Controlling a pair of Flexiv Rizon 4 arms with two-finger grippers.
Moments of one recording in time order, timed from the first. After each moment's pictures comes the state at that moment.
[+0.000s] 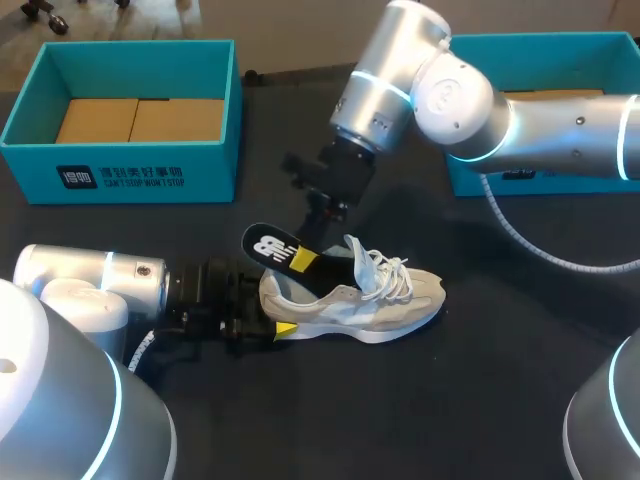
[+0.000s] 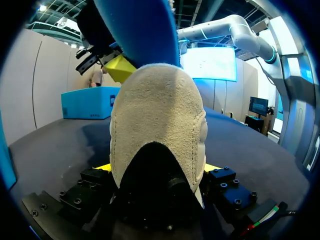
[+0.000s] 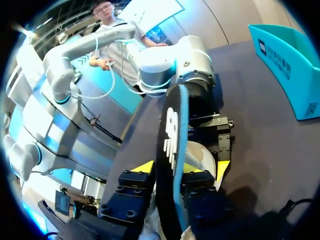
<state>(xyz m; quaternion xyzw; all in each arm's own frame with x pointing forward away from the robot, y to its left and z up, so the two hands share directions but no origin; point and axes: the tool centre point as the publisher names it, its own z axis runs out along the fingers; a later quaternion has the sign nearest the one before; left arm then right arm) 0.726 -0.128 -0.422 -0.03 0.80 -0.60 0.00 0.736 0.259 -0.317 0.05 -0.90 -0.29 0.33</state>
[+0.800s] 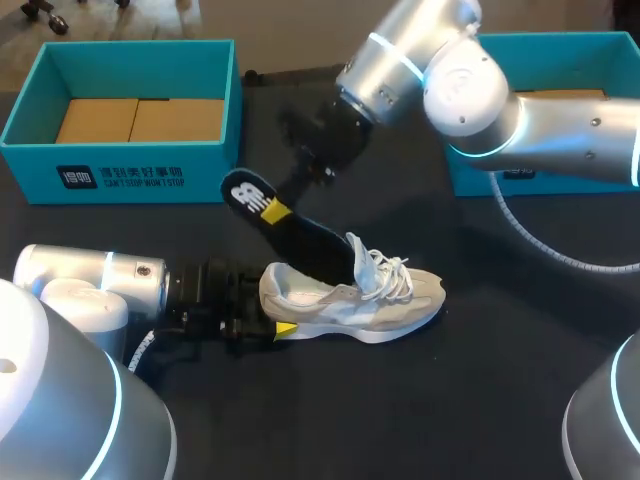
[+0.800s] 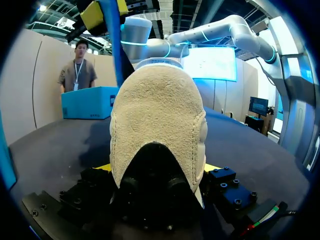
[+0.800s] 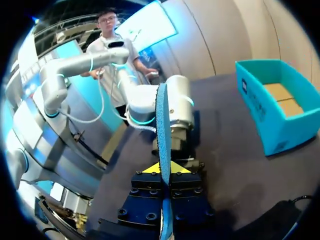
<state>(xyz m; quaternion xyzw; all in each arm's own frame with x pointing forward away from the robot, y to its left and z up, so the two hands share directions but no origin) 0.726 -0.128 -0.422 -0.03 0.80 -0.60 0.00 0.780 0.296 -0.254 0.02 -0.89 -0.39 0.23</state>
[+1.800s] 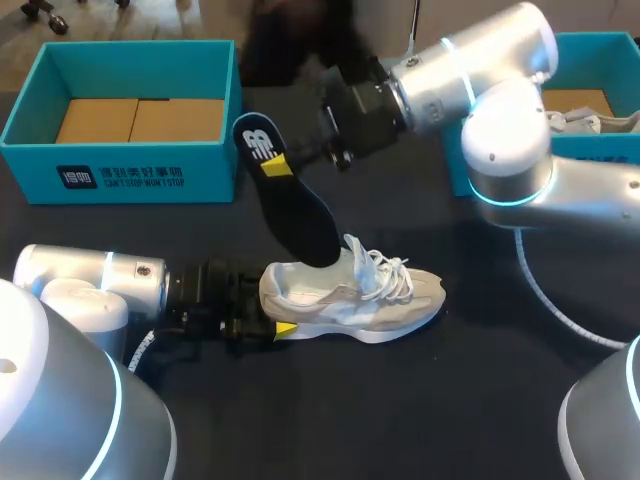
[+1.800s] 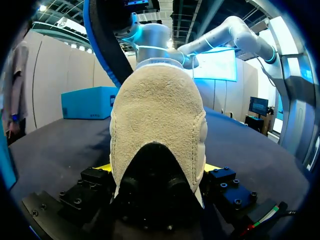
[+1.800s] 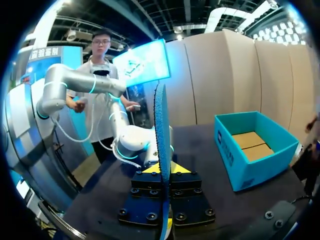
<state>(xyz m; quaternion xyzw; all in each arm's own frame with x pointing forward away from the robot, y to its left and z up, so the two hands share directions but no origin) 0.726 -0.128 -0.422 -0.03 0.80 -0.60 0.00 0.807 0.296 -0.196 0.01 -0.82 -0.56 0.10</state>
